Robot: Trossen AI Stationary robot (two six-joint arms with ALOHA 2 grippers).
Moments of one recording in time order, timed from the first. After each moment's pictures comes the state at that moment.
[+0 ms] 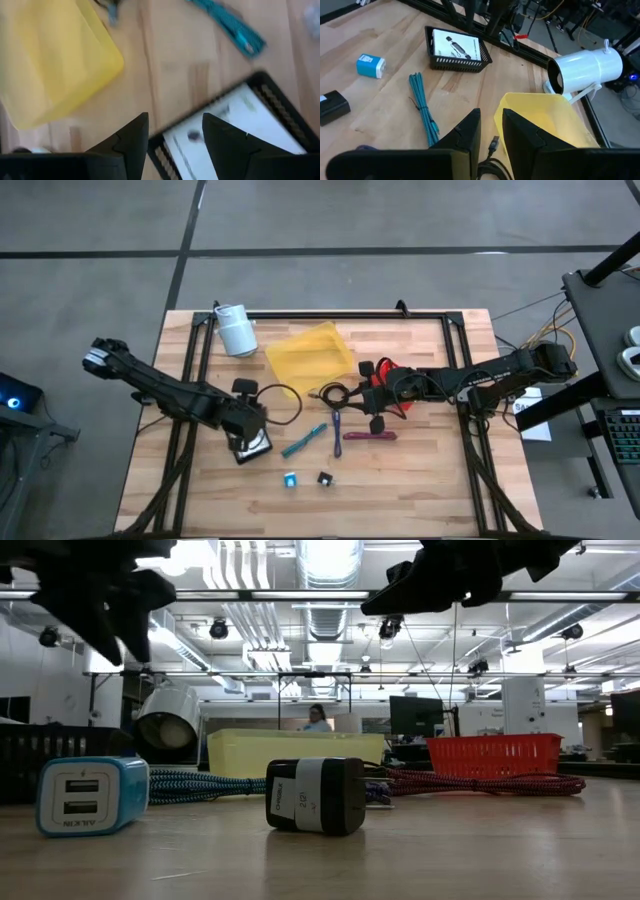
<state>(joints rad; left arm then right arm) -0.40 1.23 0.98 -0.97 -0.35 -0.20 0.08 1.34 0.76 0.17 0.05 -0.35</state>
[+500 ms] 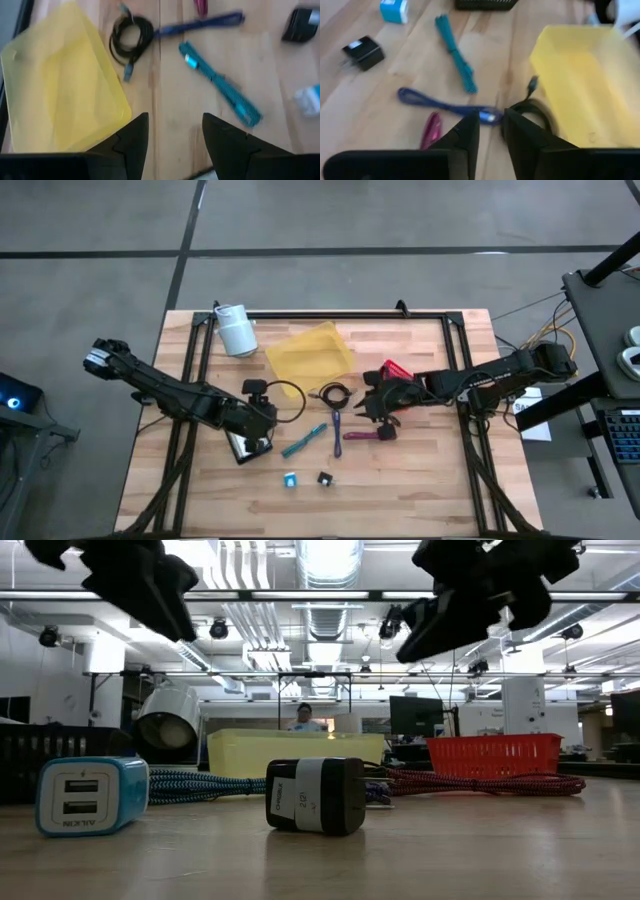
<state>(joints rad) -0.39 1.25 0.97 -0.72 -0.44 -0.20 0.11 1.34 0.76 -0.12 0.04 -0.19</state>
